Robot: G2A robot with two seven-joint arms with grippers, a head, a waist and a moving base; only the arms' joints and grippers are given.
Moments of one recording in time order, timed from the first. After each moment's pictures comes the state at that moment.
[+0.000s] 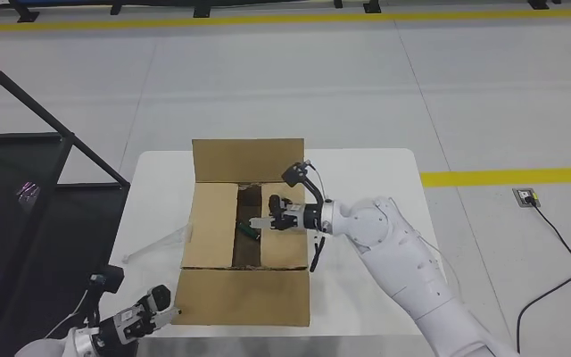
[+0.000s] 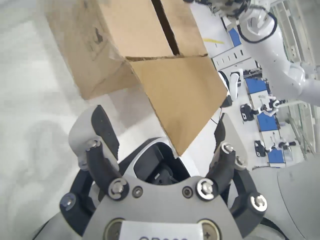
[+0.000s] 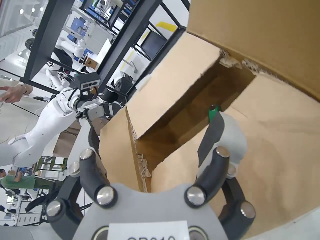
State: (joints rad) left arm 1.60 -1.05 -1.90 -1.67 0.02 -0.76 -1.07; right arm -0.50 -1.44 0.93 -0.99 -0.28 -0.59 0.78
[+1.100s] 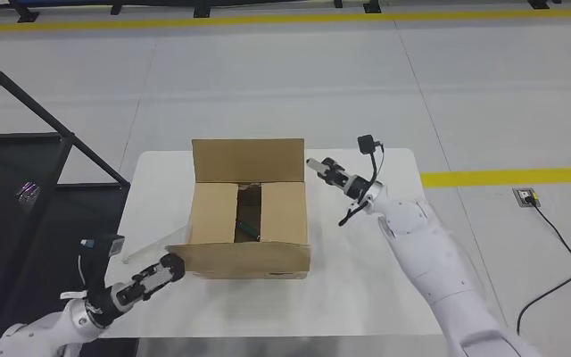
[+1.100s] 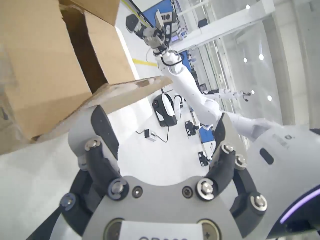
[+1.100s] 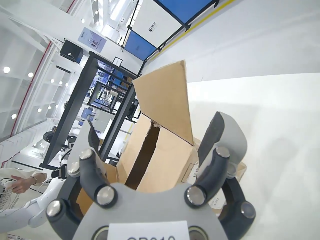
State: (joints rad) left arm 1.51 -0.81 -1.68 -1.73 -0.44 -0.57 -0.82; right arm -0.42 -1.43 1.11 -0.66 -0.15 -0.64 0.51
